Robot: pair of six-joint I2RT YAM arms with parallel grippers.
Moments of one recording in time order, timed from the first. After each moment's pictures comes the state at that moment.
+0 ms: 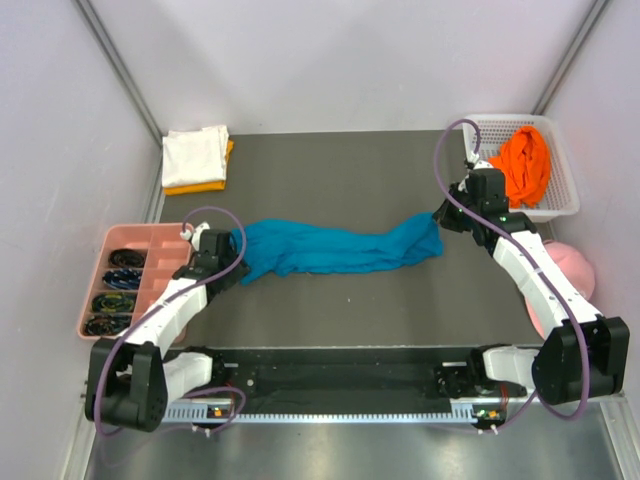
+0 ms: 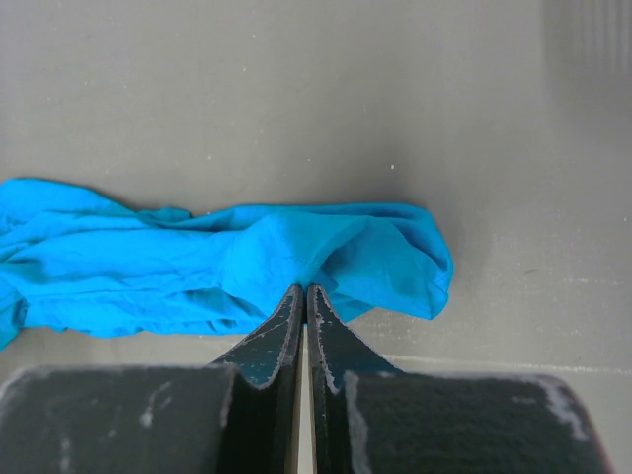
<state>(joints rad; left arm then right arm) -0.16 1.11 0.54 -0.32 -0.15 -0.76 0.17 1.23 0.99 -0.43 -0.08 0.42</state>
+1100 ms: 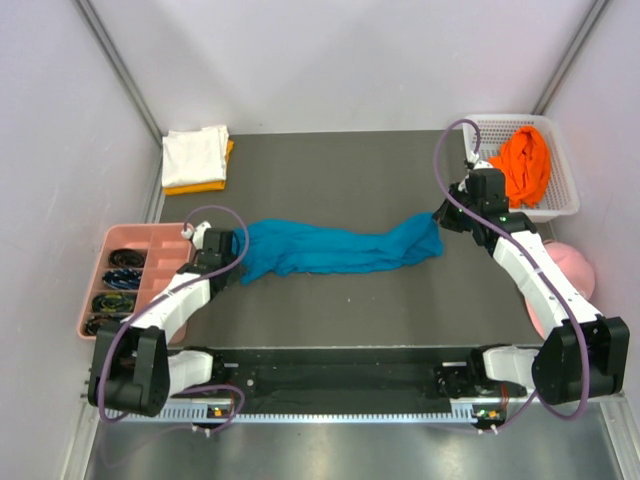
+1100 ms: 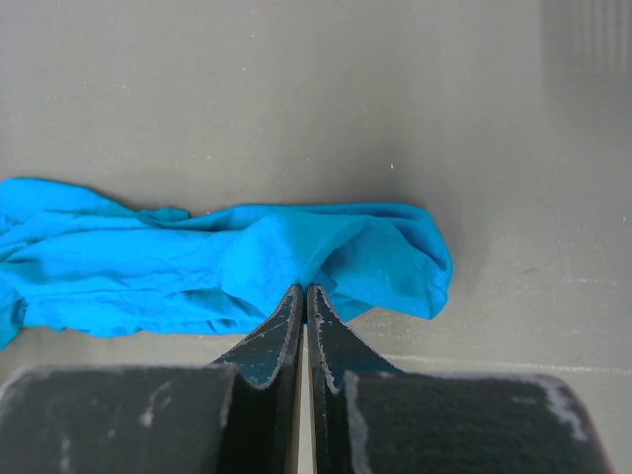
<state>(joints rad) -0.16 1.19 0.54 -0.26 -0.21 -0.75 0.17 1.23 0.99 -0.44 -0.08 0.42</state>
